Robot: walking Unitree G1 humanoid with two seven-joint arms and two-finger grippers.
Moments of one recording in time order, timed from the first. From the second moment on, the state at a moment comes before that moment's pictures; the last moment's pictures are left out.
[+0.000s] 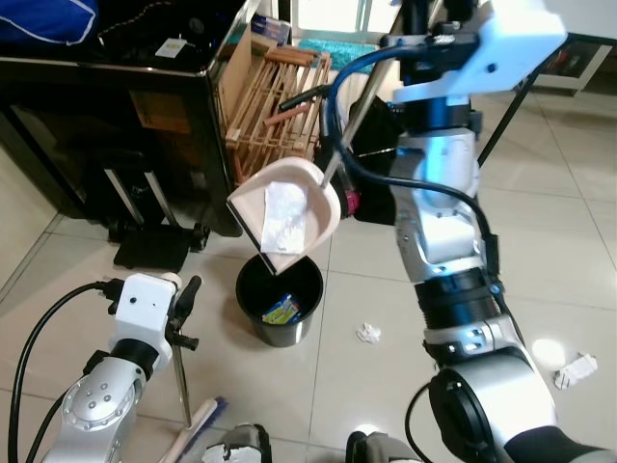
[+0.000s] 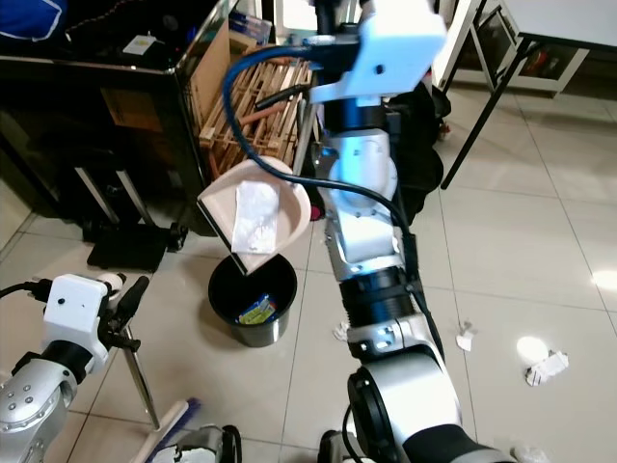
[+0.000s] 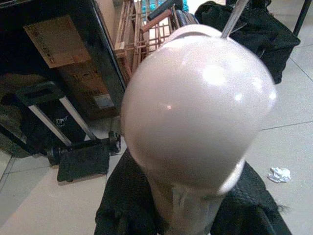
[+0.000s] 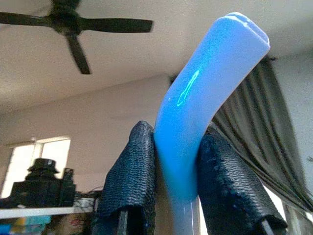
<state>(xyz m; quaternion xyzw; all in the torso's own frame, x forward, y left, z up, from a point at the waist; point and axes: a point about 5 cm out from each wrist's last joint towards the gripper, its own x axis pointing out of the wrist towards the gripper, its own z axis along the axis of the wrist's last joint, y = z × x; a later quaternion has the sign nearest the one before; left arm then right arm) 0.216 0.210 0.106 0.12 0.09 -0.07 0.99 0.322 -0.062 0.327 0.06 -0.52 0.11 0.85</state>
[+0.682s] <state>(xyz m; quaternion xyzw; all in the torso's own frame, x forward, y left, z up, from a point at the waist) 0.211 0.217 0.091 0.13 0.09 -0.07 0.99 0.318 -0.022 0.315 -0.02 -0.55 0.20 0.81</state>
